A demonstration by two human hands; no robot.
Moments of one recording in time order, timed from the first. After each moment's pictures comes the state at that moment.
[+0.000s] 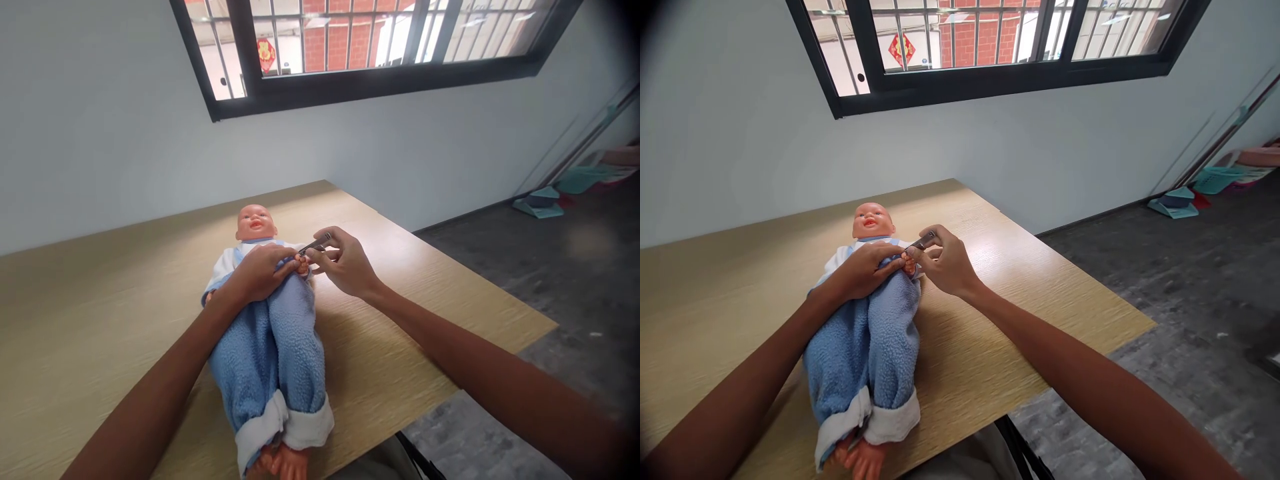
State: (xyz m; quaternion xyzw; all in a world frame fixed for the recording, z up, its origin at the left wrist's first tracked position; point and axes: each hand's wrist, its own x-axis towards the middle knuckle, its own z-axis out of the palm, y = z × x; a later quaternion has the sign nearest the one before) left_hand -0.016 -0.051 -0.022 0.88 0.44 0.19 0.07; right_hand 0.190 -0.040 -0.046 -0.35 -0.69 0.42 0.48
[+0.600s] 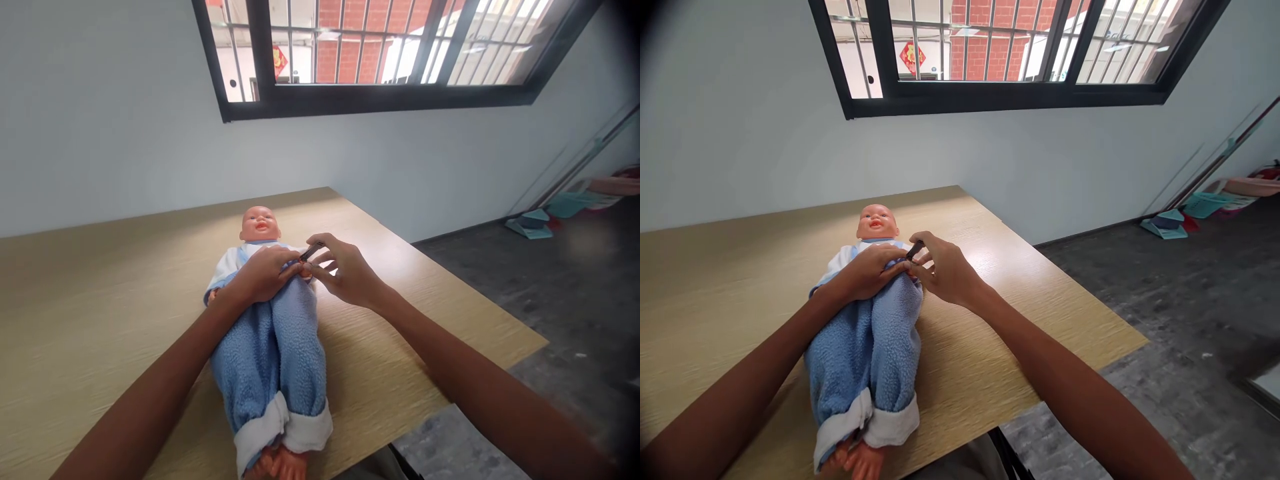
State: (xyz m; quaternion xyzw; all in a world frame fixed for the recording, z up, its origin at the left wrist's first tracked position) left_hand -0.015 -0.049 -0.024 0.88 0.42 0.20 0.07; right_hand 0.195 -0.048 -0.026 -0.31 -0.81 0.30 0.39
